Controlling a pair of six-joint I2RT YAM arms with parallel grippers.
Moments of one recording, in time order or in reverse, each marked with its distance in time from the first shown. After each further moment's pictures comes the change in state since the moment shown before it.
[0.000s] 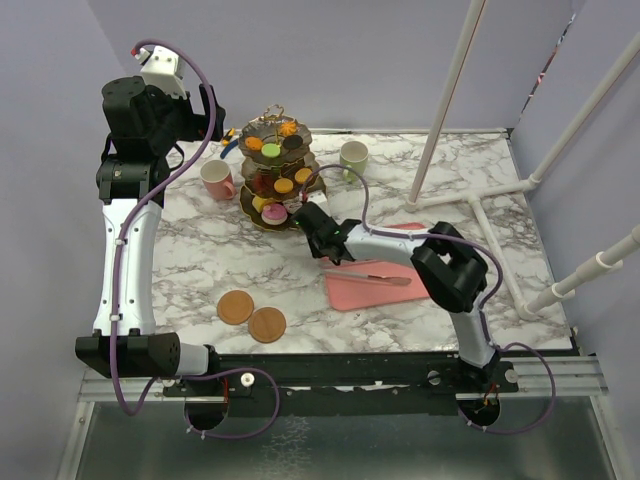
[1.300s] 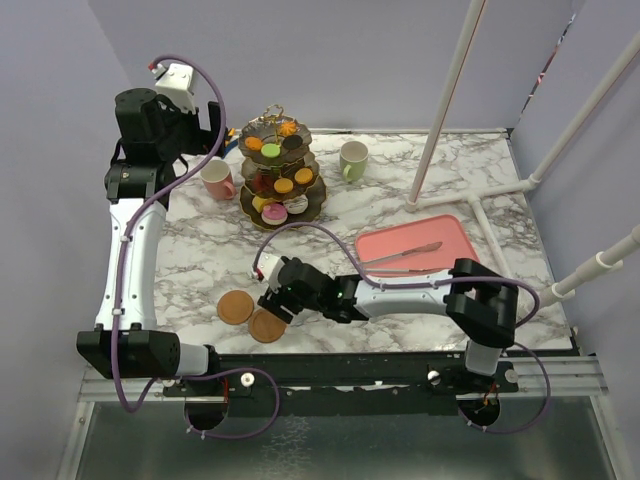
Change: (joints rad) left arm 0.000 -0.002 -0.073 -0.020 -0.003 0.060; right arm 0.324 -0.310 -0.323 0.343 -0.227 -0.423
